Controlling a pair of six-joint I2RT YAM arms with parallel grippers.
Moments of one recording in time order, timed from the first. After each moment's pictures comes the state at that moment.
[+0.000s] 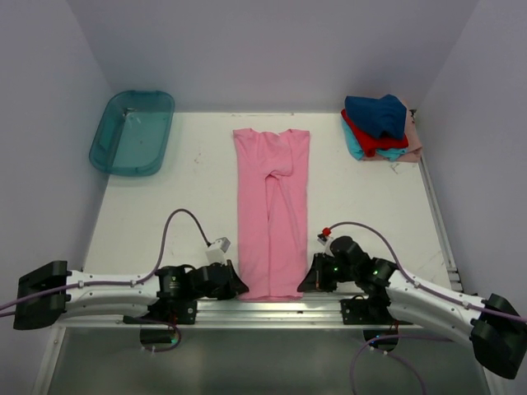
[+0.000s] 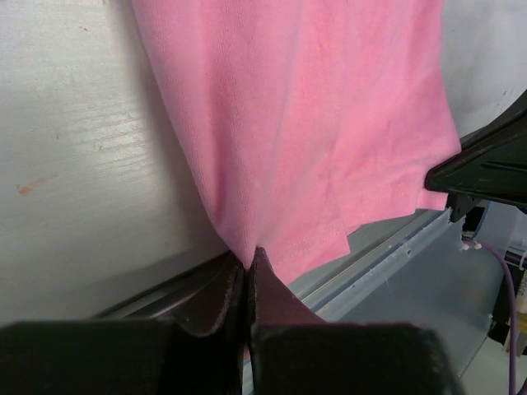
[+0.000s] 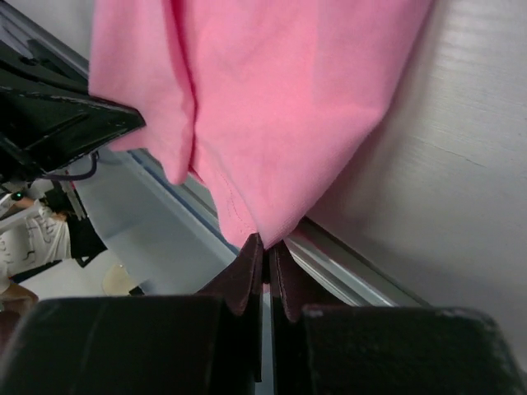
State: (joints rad) left arm -1.31 0.87 0.19 -0.11 -0.24 -1.33; right arm 0.84 0.77 0.16 -0.20 -0.38 1.04
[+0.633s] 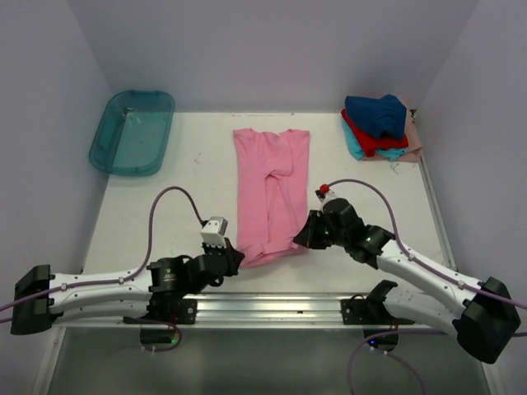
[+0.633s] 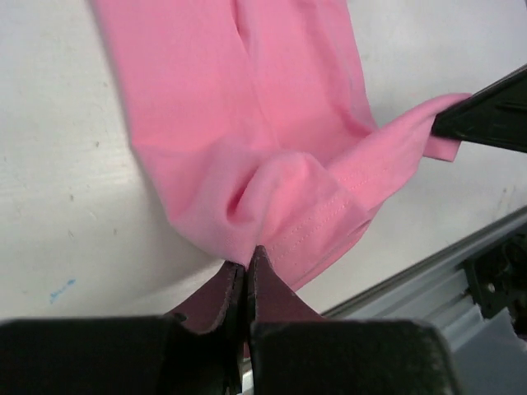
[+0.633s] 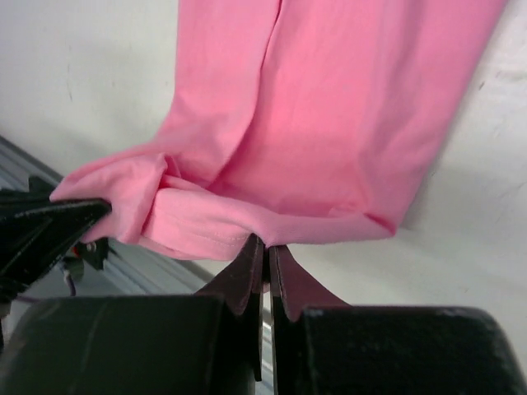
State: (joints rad) left arm -1.30 0.77 0.37 -0.26 -0.60 -1.01; right arm 0.77 0.96 0.54 -0.32 -0.11 0.78
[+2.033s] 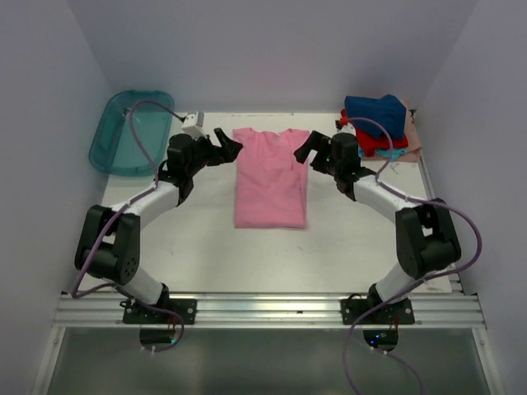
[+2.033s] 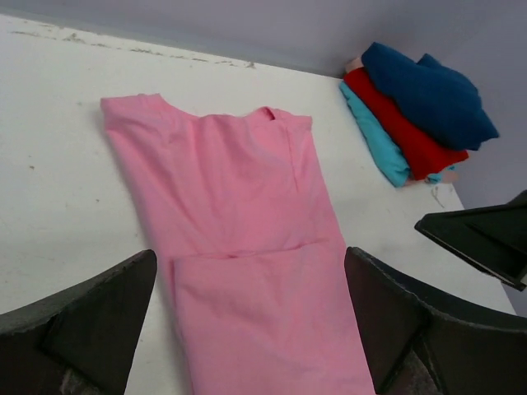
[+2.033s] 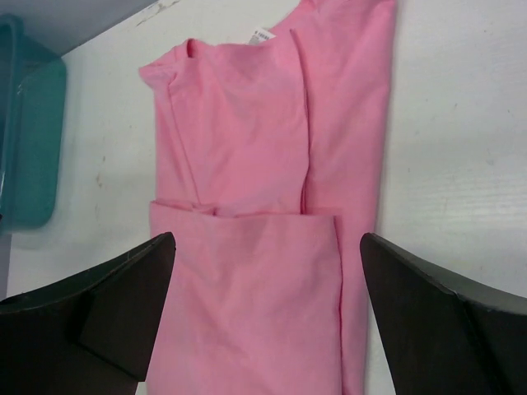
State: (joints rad) left arm -0.26 1.64 0.97 0.43 0.22 -0.52; right arm 0.32 1.68 1.06 0.16 -0.01 0.66
